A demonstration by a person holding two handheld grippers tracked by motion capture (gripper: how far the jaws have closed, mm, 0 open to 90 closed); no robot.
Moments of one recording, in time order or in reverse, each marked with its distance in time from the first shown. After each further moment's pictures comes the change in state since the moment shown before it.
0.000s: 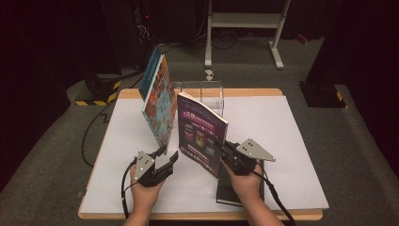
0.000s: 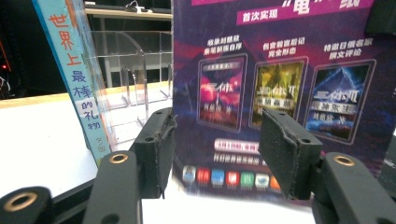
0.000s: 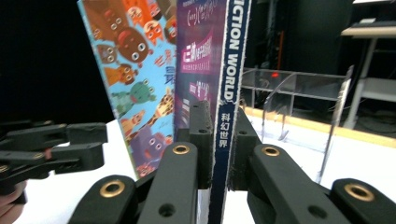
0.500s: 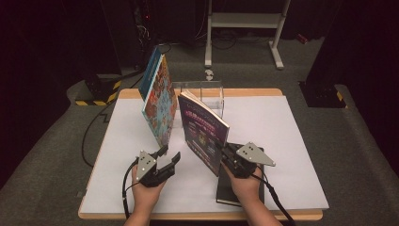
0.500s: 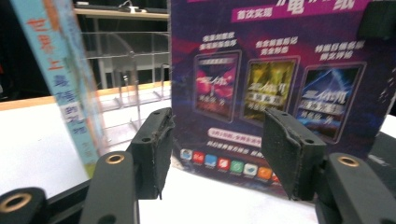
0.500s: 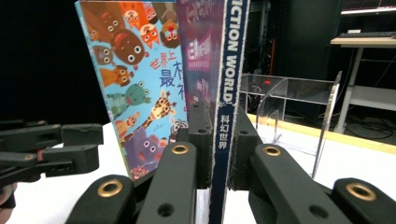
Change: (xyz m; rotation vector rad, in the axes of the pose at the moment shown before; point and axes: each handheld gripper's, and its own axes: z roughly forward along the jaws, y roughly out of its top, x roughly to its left) left arm -0.007 0.000 0.001 0.015 -0.032 0.009; right arm 0.004 -0.007 -0.005 -0.021 -0.012 -0.017
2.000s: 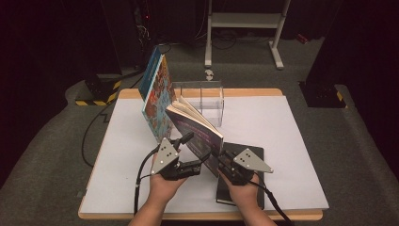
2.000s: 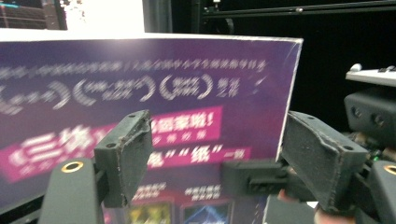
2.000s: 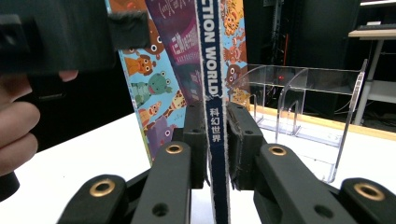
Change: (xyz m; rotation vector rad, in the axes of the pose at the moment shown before) left arm -0.087 0.048 0.030 -0.034 -0.286 -0.001; right arm 0.013 -0.009 -0.006 0.011 0.041 0.020
